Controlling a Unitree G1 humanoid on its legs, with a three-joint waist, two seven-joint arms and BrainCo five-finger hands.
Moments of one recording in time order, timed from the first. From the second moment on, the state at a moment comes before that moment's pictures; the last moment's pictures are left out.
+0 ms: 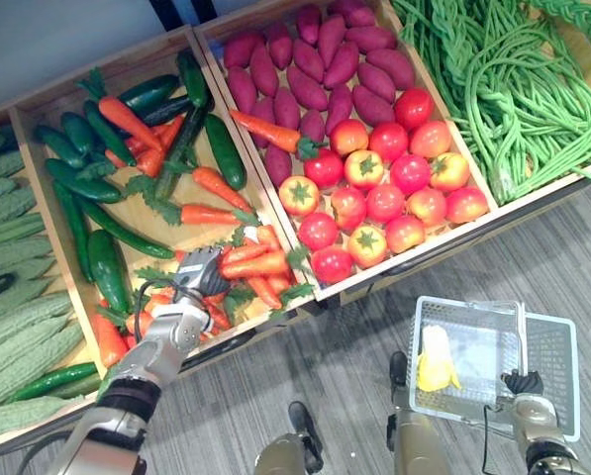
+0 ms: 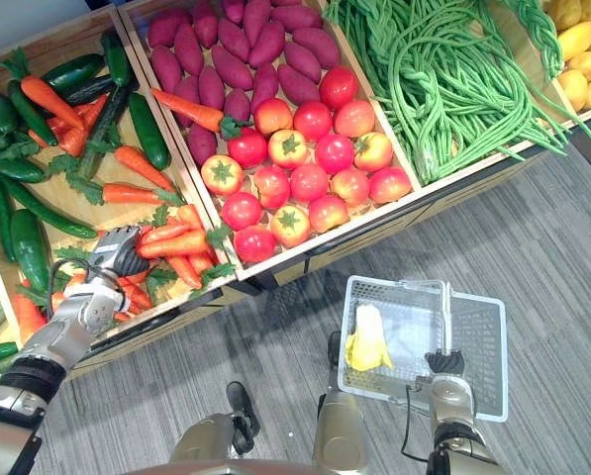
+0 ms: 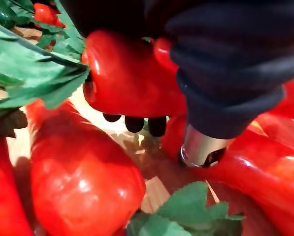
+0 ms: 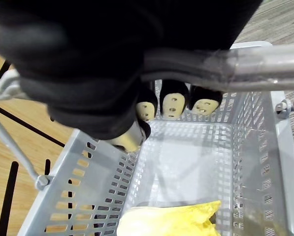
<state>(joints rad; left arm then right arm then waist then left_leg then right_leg) -0.35 0.62 -0.23 0.57 0.64 -0.21 0.35 -0.20 -0.32 -0.38 1.07 -0.20 -0.07 -0.22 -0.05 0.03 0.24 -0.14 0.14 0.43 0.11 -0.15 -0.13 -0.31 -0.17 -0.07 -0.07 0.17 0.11</state>
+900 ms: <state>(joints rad) -0.24 0.63 0.01 0.32 0.67 -0.19 0.34 -0.15 -0.32 -0.39 1.08 -0.20 -0.07 -0.23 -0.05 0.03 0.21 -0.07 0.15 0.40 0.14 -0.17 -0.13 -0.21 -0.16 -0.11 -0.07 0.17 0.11</state>
